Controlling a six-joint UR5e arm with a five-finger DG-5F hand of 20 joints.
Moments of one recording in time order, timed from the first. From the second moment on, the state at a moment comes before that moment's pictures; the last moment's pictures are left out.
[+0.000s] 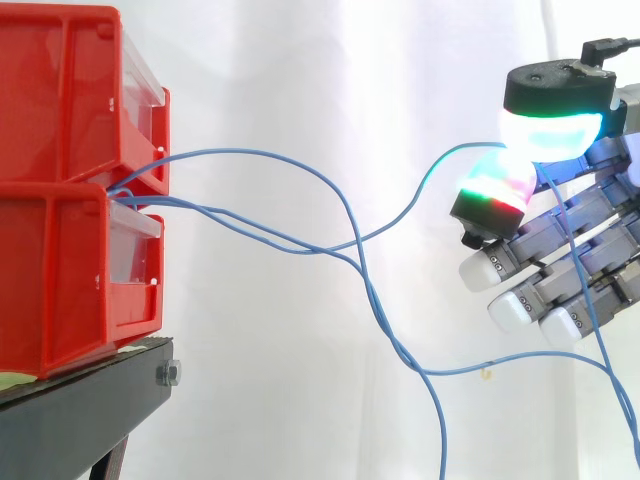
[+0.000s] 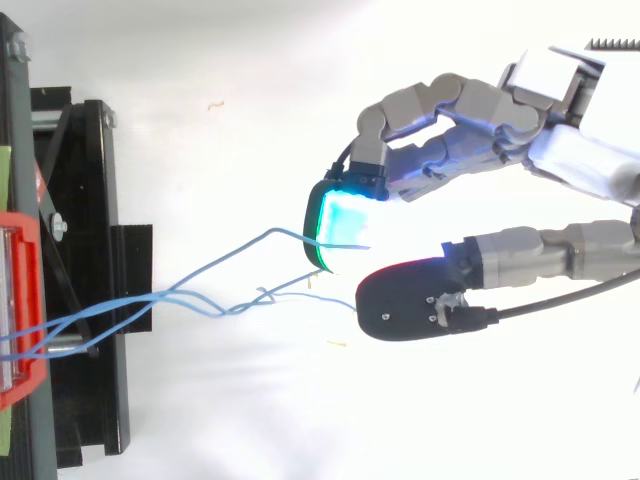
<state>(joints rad) 0.24 -2.04 -1.32 -3.20 -0.93 0.03</state>
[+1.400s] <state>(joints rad) 0.24 -2.04 -1.32 -3.20 -0.93 0.02</state>
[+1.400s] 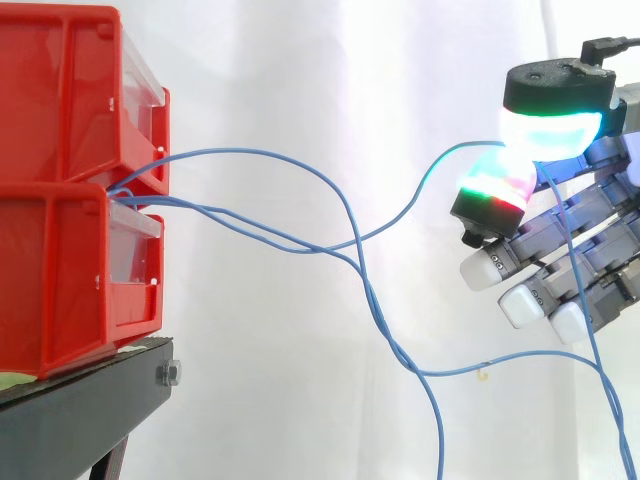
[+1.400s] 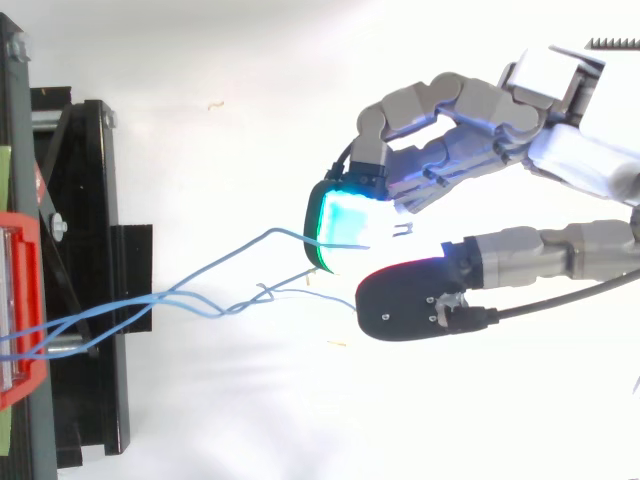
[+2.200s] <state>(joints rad) 0.24 -2.04 -1.32 -3.20 -0.93 0.02</state>
